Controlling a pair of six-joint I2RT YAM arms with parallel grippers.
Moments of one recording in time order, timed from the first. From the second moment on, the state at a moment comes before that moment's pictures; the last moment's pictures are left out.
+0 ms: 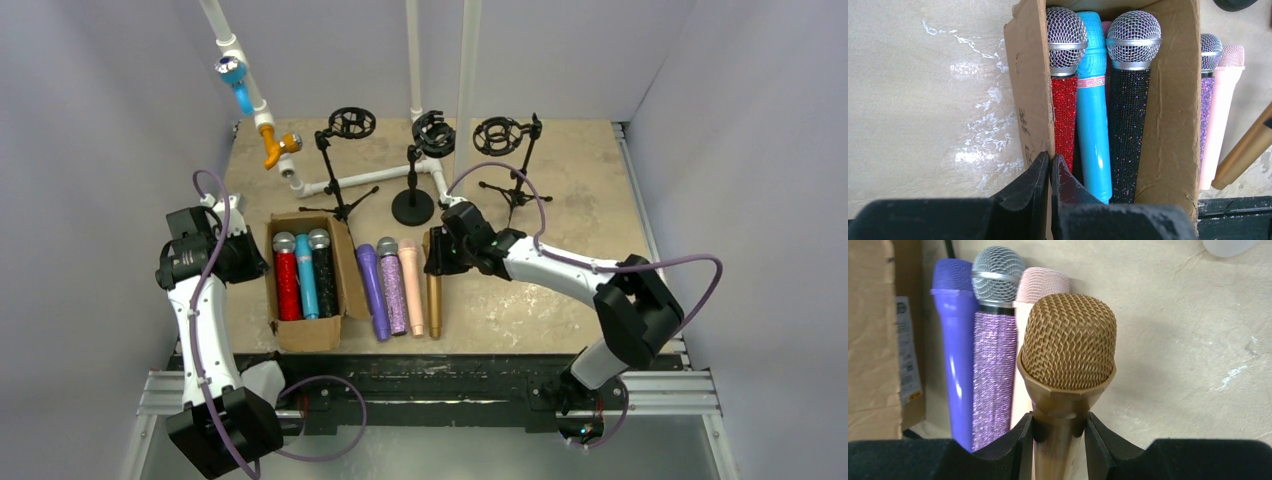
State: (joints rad) left arm 0.43 0.96 0.92 -0.93 0.39 0.09; right arm 0.78 1.55 1.00 -0.28 -0.01 0.57
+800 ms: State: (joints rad) left arm 0.43 0.96 0.94 -0.97 0.44 0.12; right arm 0.74 1.68 1.00 -0.15 0.01 0.72
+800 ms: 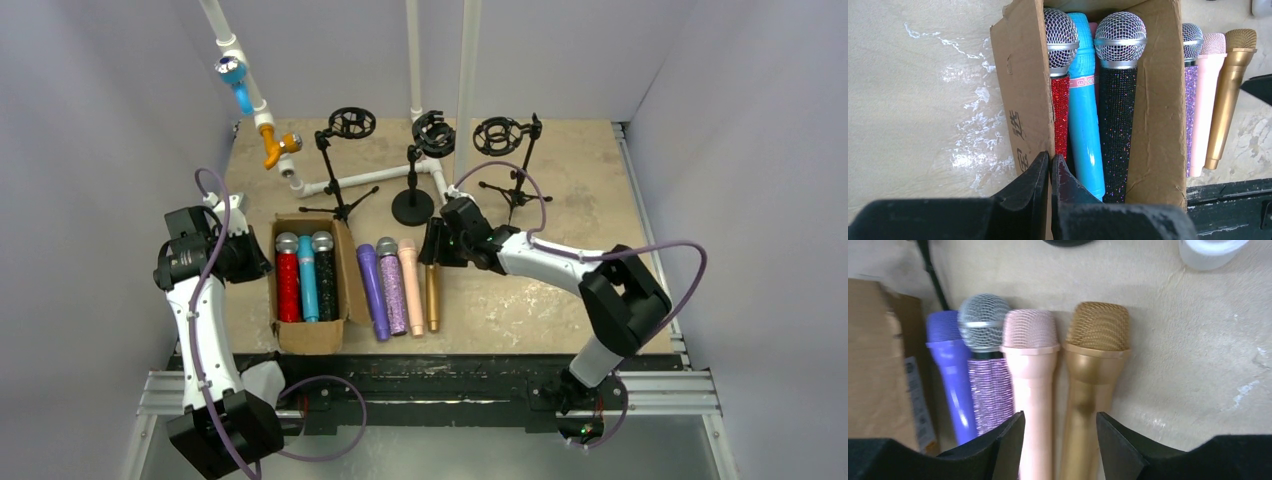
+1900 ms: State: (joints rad) left arm 0.42 0.92 0.95 -1.00 0.49 0.12; right arm 1.14 2.22 1.99 -0.60 0.15 0.58
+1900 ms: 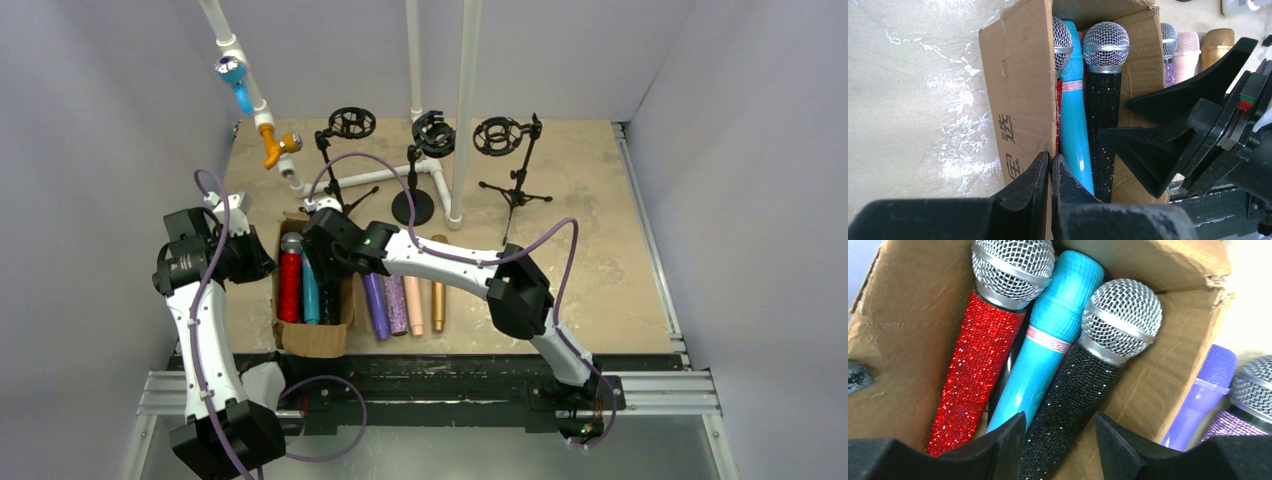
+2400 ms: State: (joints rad) left arm 0.42 0.90 0.96 -1.02 0.56 0.11; right arm 1.14 2.36 2.18 -0.70 0.23 0.53
